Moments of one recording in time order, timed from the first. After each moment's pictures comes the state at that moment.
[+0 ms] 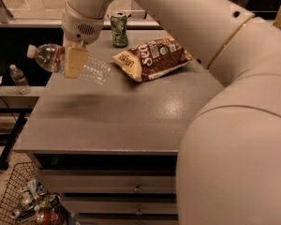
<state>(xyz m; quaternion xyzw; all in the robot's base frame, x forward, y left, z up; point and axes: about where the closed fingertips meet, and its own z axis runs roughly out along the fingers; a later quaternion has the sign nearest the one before) 0.576 0.172 0.933 -0.79 0.56 0.14 0.20</state>
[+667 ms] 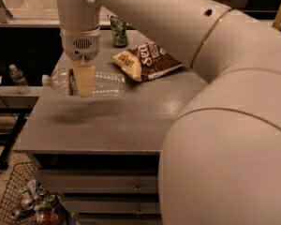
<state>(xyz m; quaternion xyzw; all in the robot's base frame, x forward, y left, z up) 0.540 0.138 0.894 -0.80 0.60 0.08 0.03</state>
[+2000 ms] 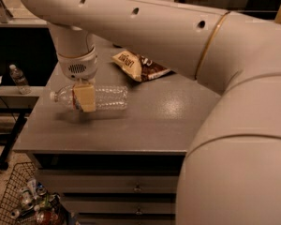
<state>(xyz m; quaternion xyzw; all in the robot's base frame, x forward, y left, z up) 0.533 0.129 0.854 -0.76 0.65 -0.01 0.01</state>
